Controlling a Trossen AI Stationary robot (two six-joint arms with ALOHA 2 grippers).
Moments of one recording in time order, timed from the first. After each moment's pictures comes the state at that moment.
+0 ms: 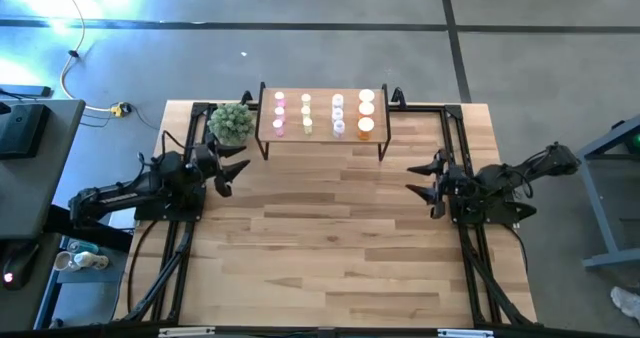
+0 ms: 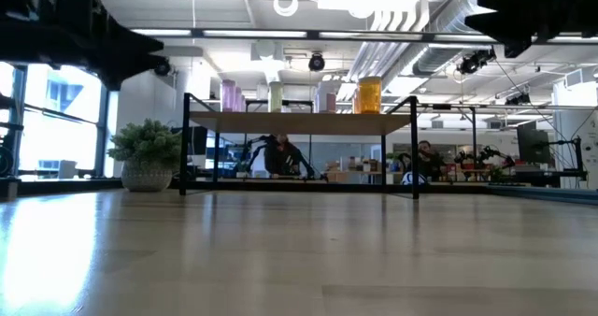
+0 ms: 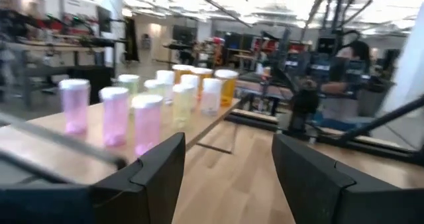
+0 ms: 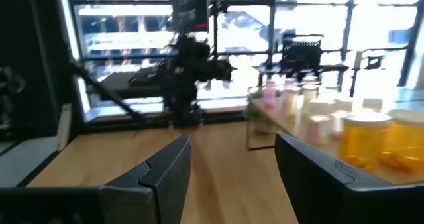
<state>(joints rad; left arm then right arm) 0.37 0.04 0.06 0.06 -0.10 -0.11 0.37 0.23 0.19 0.13 0.52 -0.03</state>
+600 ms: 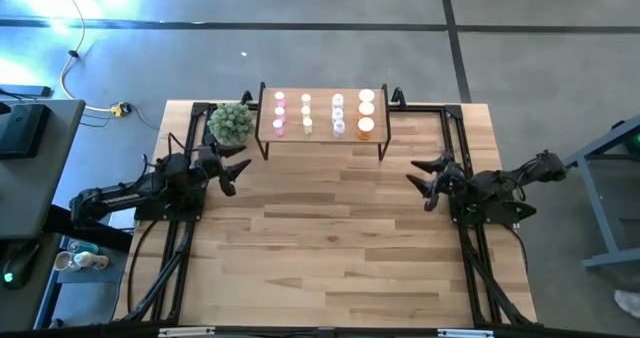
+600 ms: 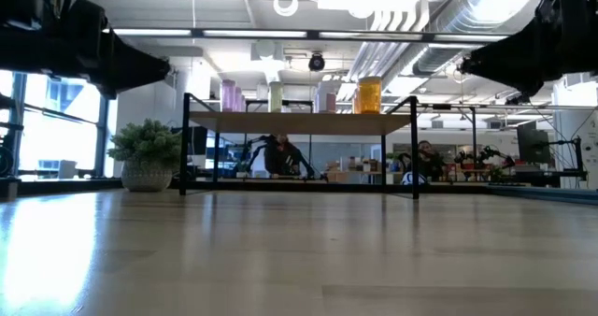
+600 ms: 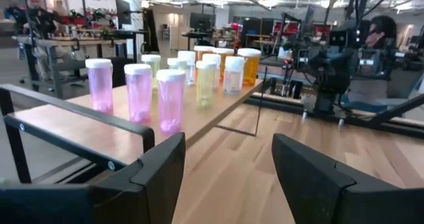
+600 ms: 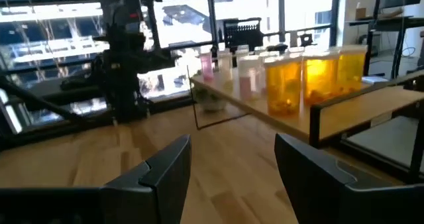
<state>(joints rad) 0.37 0.02 0.01 0.03 -0.18 -0.06 0.37 0.00 0.03 0.03 0.76 0.08</state>
